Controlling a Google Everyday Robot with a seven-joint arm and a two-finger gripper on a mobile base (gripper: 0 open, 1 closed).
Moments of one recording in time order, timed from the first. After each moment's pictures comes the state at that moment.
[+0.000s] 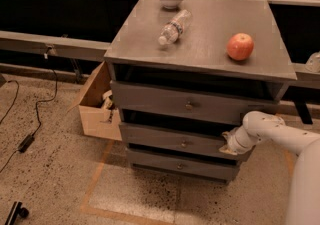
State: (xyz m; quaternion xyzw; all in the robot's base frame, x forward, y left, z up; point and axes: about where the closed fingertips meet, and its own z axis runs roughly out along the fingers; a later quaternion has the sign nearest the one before) arm 0.609 -0.281 0.413 -0.63 0.76 0.04 0.17
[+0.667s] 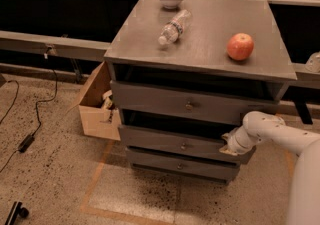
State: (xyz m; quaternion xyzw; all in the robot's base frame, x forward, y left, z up) arm 0.609 -0.281 0.417 -0.63 0.76 0.04 0.17
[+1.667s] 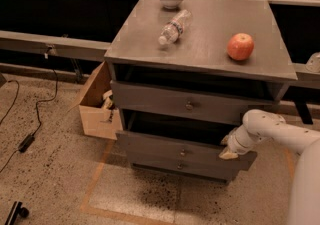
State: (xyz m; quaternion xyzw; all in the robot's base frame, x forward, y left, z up) arm 0.599 -0.275 0.426 -0.63 0.76 0.05 0.15
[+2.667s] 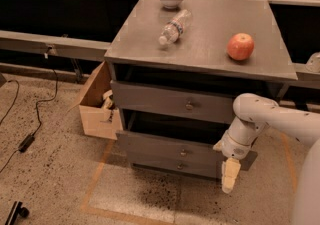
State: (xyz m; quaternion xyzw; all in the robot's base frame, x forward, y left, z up) arm 0.483 -0.217 0.511 -0.64 0.74 0.21 0.00
